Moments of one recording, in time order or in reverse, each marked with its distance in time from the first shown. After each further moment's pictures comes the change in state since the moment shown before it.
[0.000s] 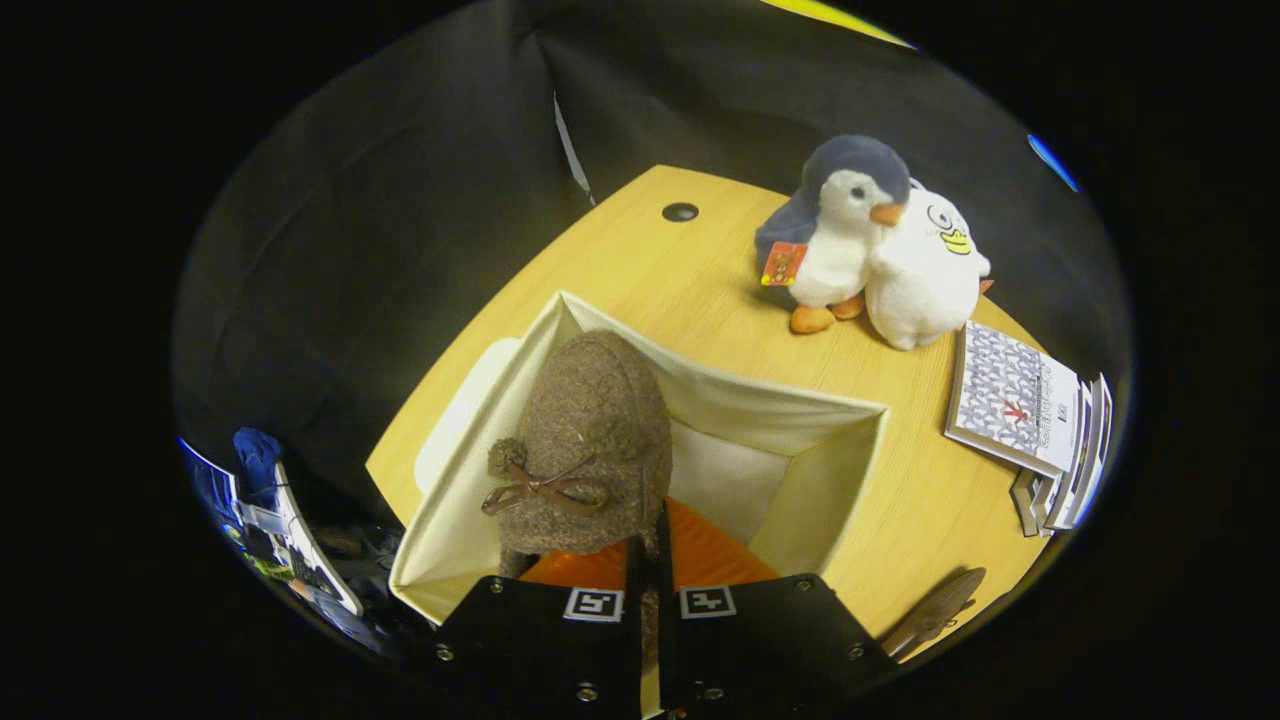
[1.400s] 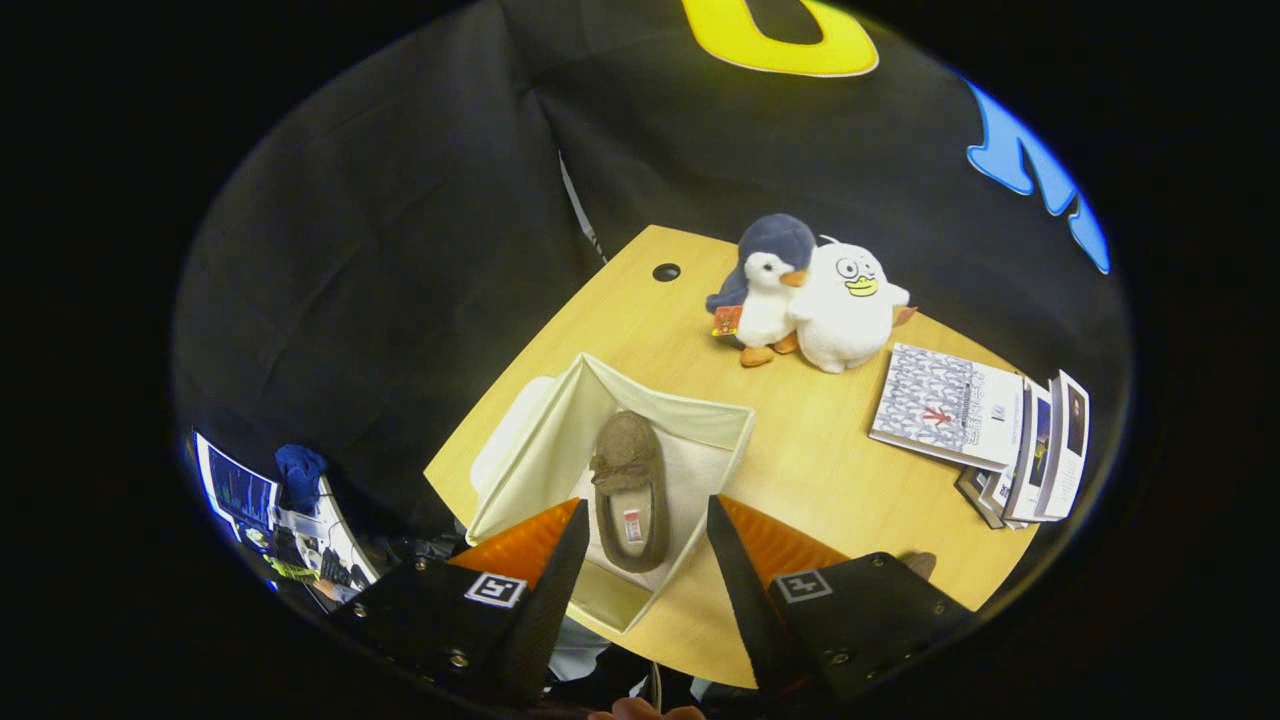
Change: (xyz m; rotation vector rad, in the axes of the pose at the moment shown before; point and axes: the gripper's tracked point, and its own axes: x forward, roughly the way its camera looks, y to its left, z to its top) arm -0.171 -0.044 0.010 0.055 -0.155 0.078
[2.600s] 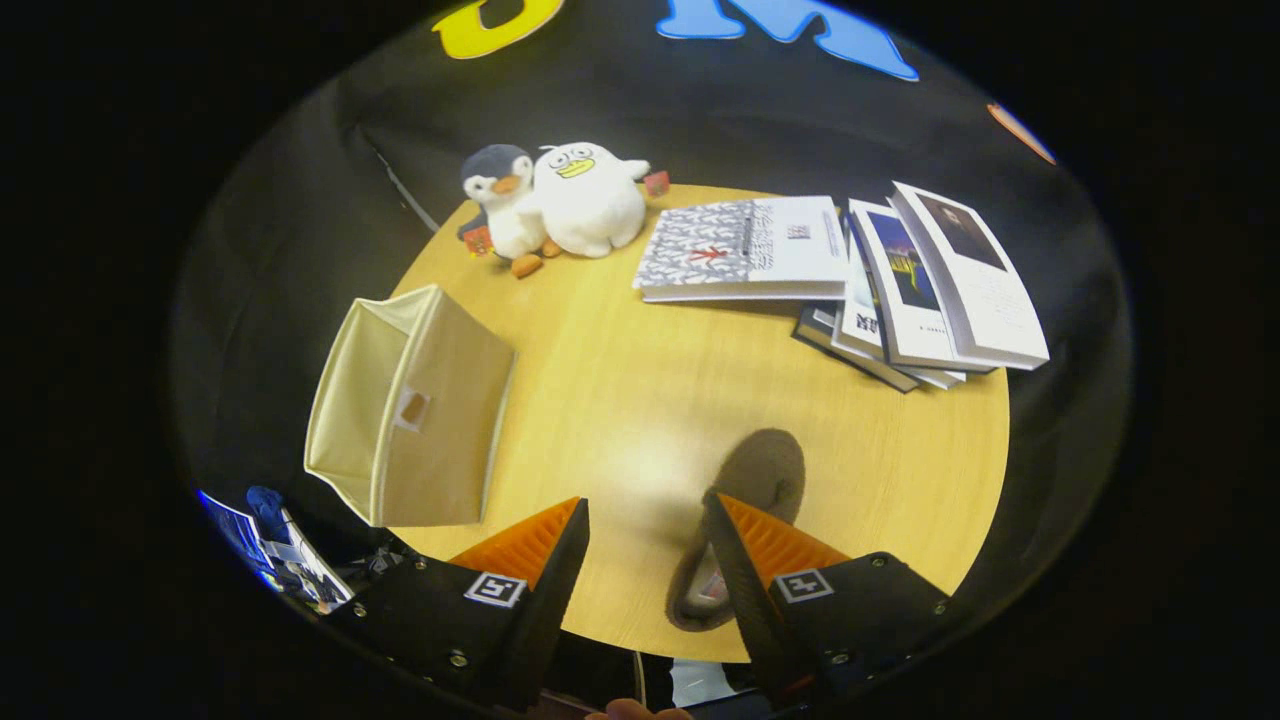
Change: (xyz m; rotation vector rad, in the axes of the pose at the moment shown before) arm -0.023 -0.228 -0.178 0.294 0.113 -0.208
